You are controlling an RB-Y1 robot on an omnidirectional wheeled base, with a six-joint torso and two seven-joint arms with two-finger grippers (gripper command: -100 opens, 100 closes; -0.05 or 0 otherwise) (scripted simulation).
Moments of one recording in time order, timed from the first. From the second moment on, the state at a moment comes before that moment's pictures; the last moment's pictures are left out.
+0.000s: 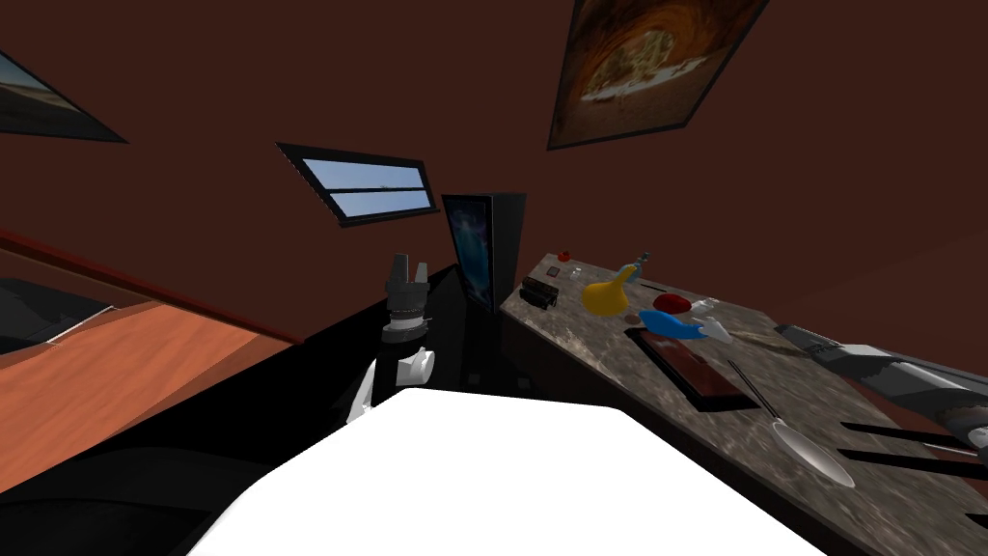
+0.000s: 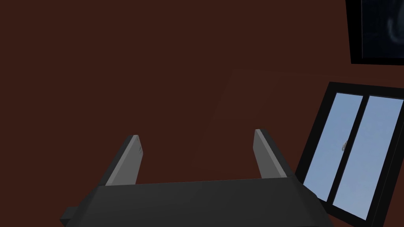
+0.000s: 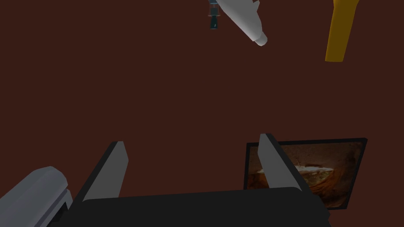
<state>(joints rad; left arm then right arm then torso) 0.50 0.03 -0.06 -2.36 -0.12 -0.49 -0.02 1.37 -0.87 -0.92 -2.26 0.10 0.28 0.02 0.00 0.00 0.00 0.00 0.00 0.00</state>
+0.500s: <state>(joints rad) 0.50 0.03 -0.06 -2.36 -0.12 -0.49 -0.02 1.44 -0.90 -1.01 -2.33 0.06 0.31 -0.02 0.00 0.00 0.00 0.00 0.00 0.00</state>
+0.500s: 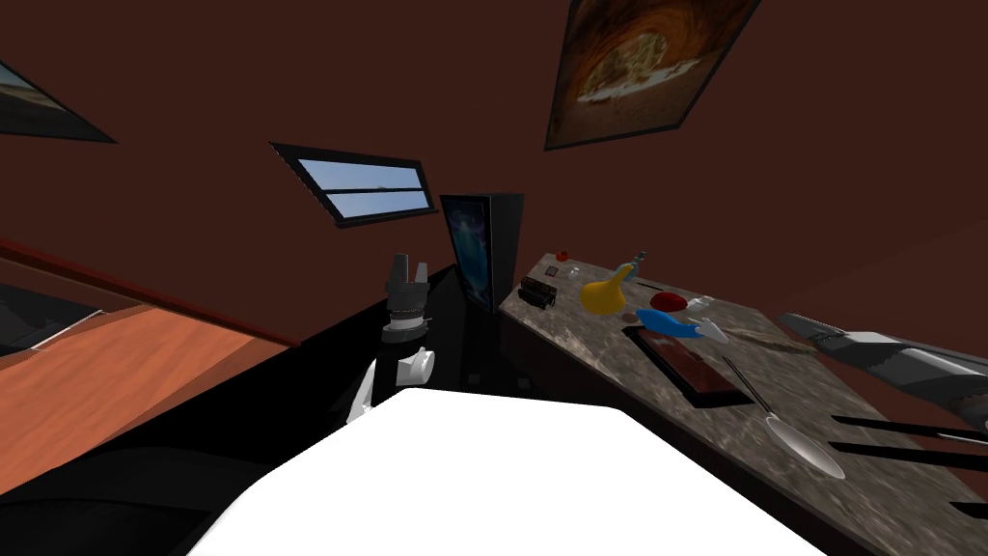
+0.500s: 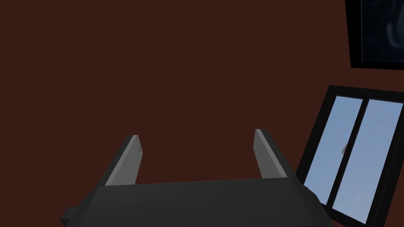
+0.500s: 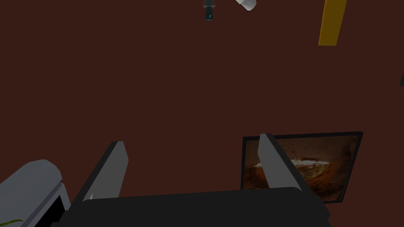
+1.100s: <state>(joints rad) 0.50 0.03 -0.06 -2.36 -0.12 -0.49 -0.02 1.54 -0.92 -1.12 -2.43 0.00 0.36 -0.06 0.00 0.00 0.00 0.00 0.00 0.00</state>
